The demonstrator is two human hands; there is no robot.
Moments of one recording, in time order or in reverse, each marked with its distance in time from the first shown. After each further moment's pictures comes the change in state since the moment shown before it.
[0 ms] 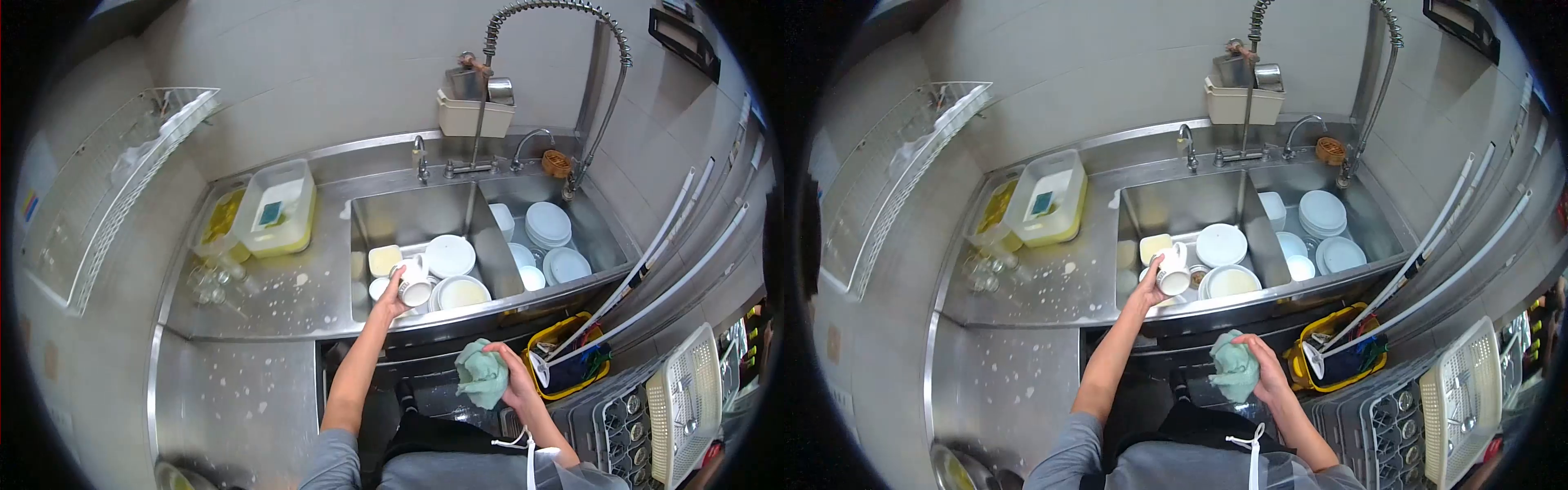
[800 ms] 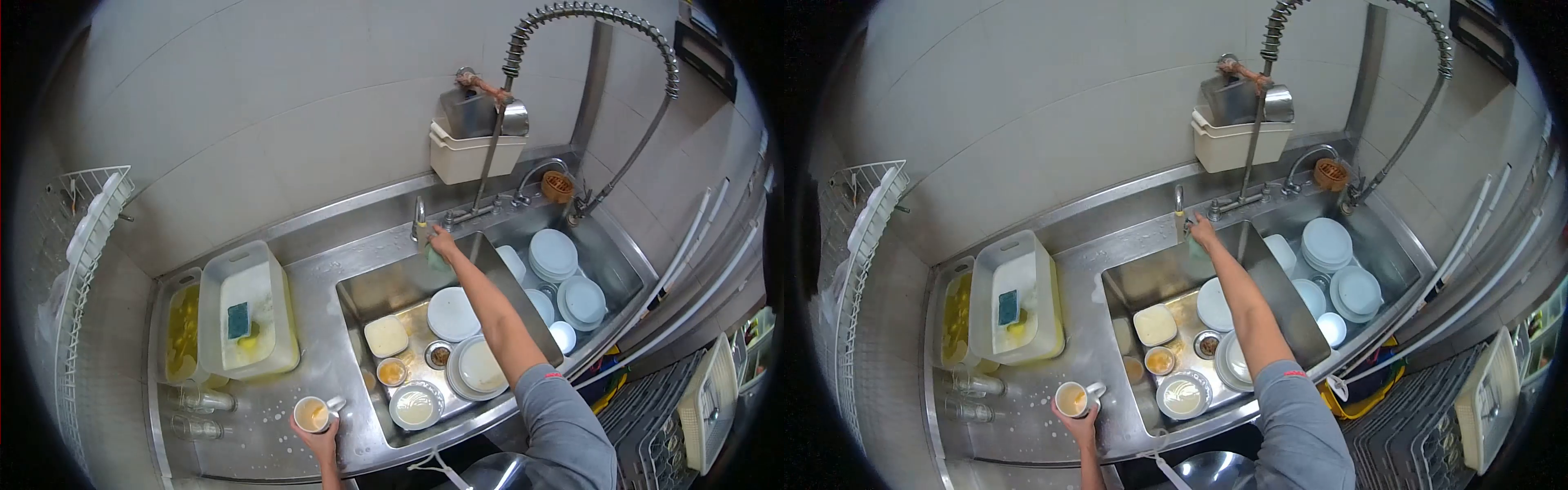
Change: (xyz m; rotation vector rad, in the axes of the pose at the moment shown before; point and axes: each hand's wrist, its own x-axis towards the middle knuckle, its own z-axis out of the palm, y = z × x) left_hand -0.055 0.107 -0.212 0.855 0.886 0.948; right_hand 0.664 -0.078 0.005 -1.150 0.479 -0.332
